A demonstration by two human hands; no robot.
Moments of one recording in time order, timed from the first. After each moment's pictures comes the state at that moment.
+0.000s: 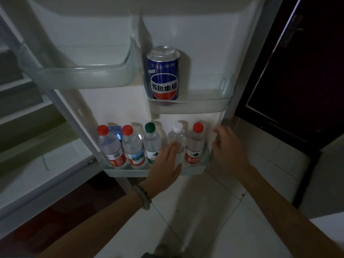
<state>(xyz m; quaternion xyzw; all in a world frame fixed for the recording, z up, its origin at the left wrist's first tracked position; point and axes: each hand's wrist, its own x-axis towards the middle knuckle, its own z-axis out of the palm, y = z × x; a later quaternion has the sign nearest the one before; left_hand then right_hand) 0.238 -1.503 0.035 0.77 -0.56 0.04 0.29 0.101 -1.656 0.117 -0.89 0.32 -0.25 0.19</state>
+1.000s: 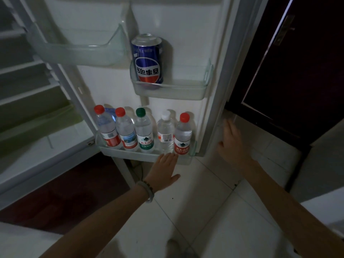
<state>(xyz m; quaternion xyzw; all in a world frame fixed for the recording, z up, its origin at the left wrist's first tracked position) 0.170 -1.457 -0.019 0.78 -0.62 -0.01 0.05 0.012 -1.630 0.100 -0.90 0.35 -0.18 0.18</state>
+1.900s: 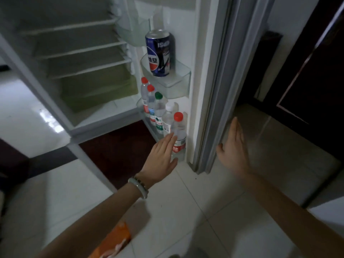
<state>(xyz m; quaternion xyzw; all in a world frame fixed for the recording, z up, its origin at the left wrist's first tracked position) 0.069 -1.206 0.047 0.82 -0.52 0.12 0.18 -0.067 -1.403 0.097 -0.92 0.25 -0.25 0.20</state>
